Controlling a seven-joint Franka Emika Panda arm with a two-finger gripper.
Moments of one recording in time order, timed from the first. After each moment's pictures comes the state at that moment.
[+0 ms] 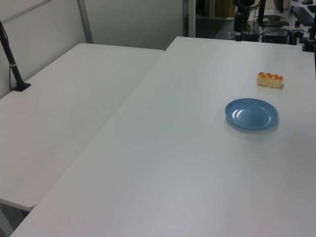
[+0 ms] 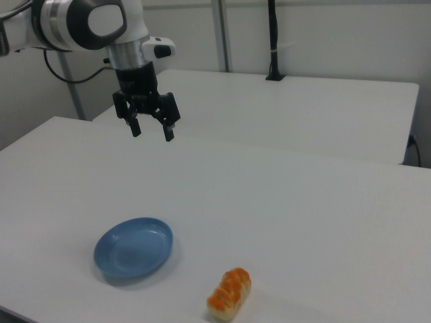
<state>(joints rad) 0.11 0.00 -0.18 -1.65 -0.07 1.64 -0.10</state>
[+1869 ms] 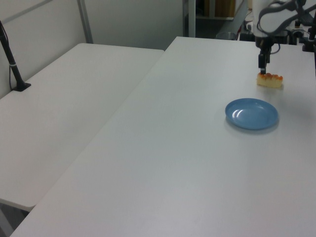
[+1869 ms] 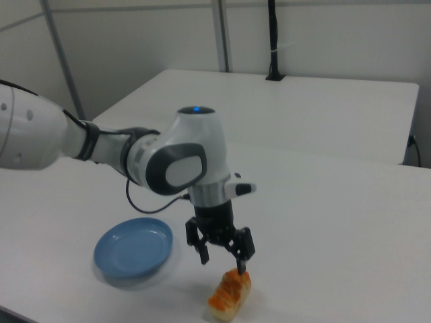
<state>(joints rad) 0.11 0.10 -0.56 -2.12 -0.15 2.14 -0.36</state>
